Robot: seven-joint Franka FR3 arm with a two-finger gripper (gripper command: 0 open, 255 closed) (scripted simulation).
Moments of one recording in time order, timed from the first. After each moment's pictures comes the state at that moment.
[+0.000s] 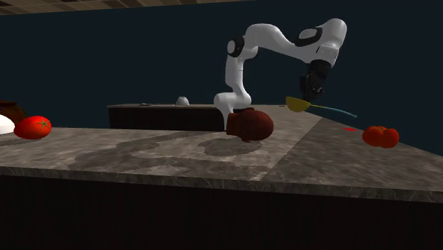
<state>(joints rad) 0.29 0.10 0.30 -1.80 -0.52 1.79 0.30</state>
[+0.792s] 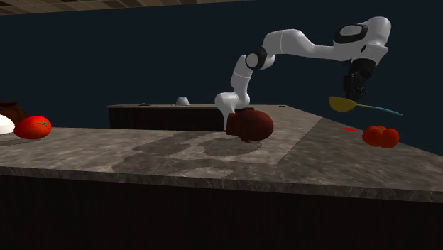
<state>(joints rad) 0.52 0.52 0.36 -1.19 -0.62 1.50 0.44</state>
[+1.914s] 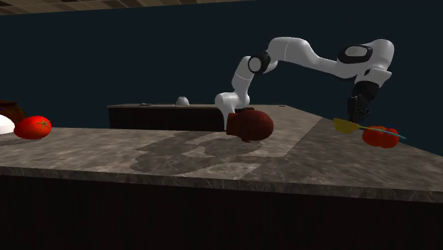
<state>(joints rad) 0.53 0.61 0.36 -1.26 -0.65 1.62 0.53</state>
